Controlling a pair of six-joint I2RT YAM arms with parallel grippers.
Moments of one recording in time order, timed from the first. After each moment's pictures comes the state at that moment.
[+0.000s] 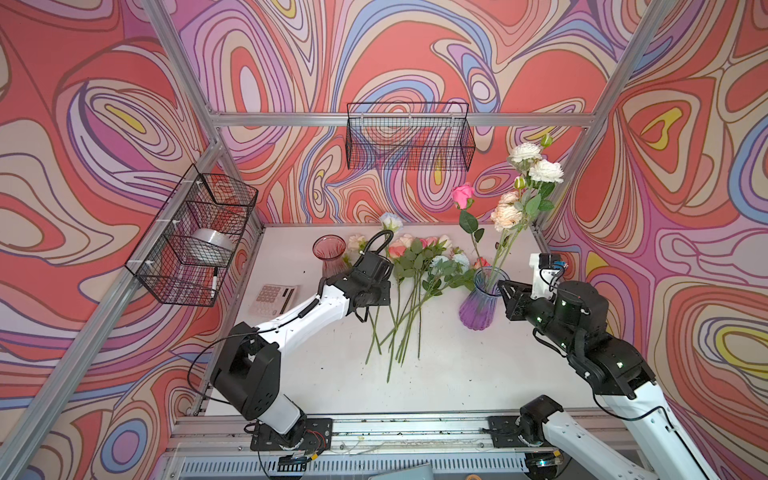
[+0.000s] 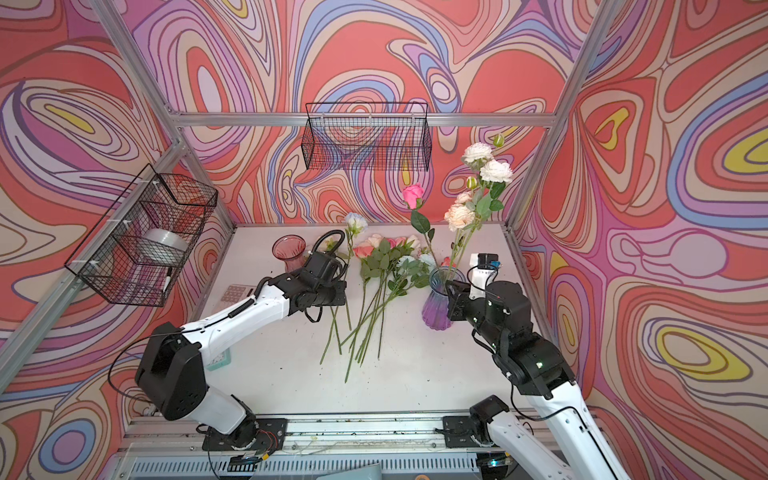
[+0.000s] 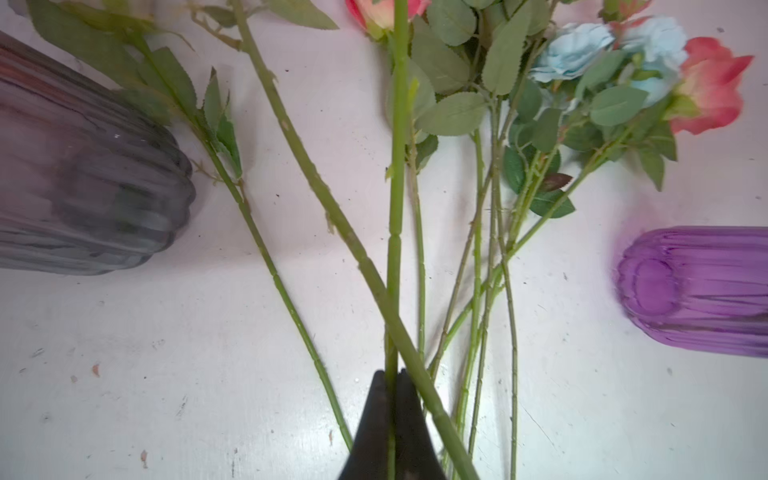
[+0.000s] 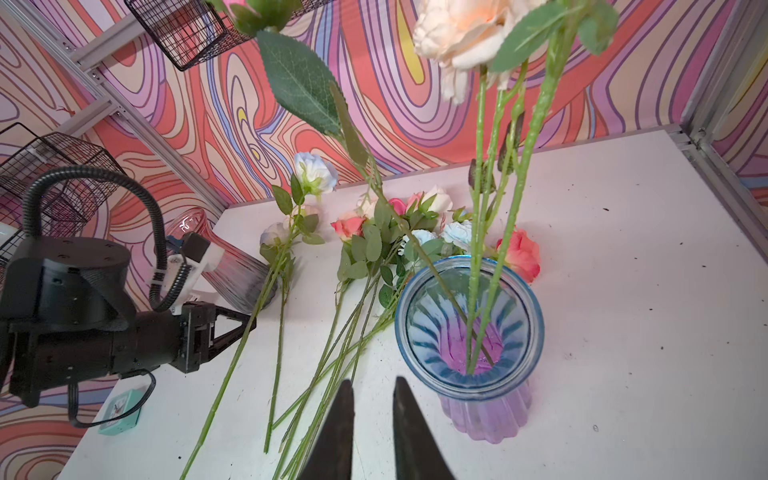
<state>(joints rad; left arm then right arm) -0.62 1.52 1.15 -0.54 -0.07 -0.53 0.40 0.70 1.00 -0.65 0.05 0.41</state>
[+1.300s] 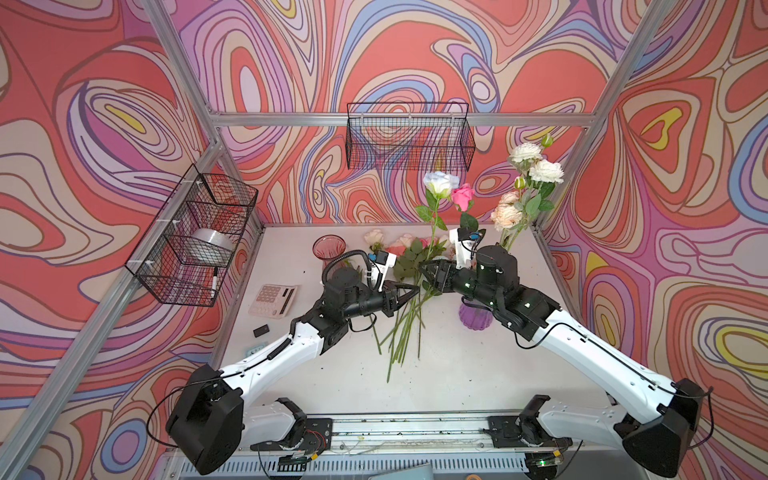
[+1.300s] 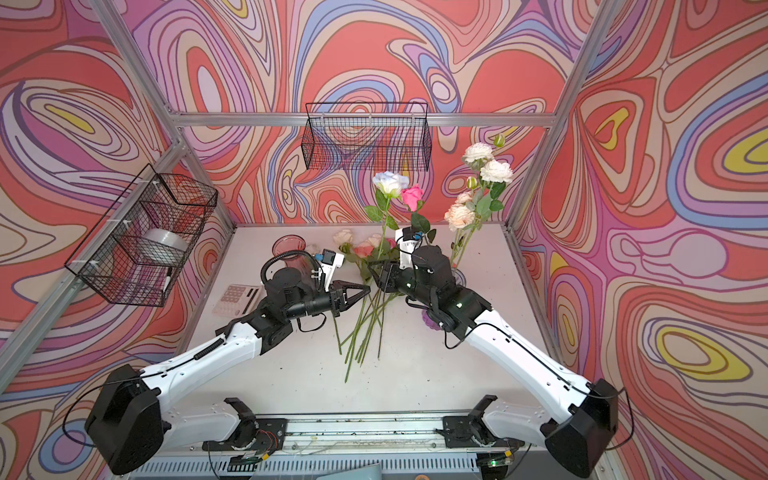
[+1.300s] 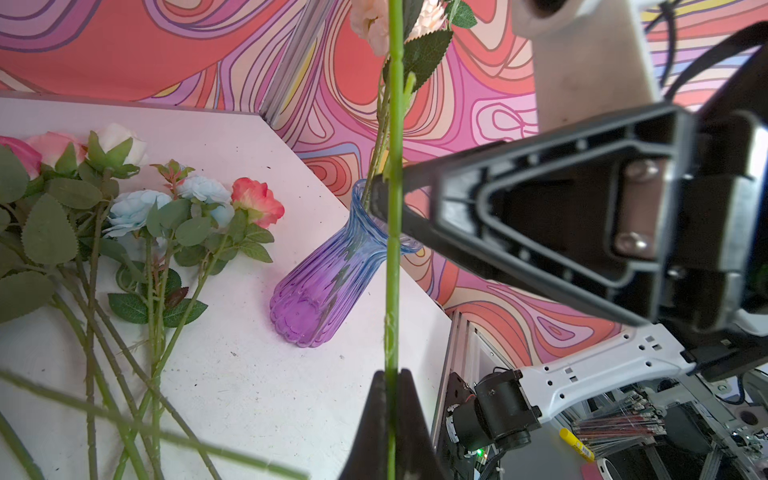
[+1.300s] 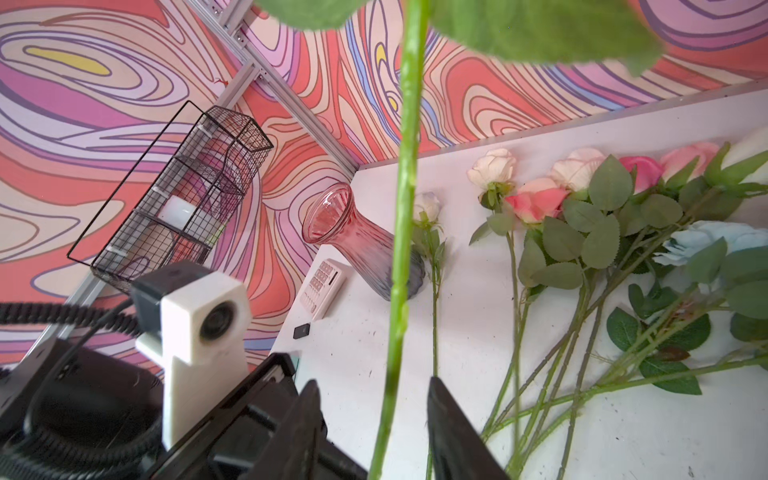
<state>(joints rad) -0.62 1.25 0.78 0.35 0.60 -0.60 0.66 1.22 1.13 -0.22 -0.11 0.66</state>
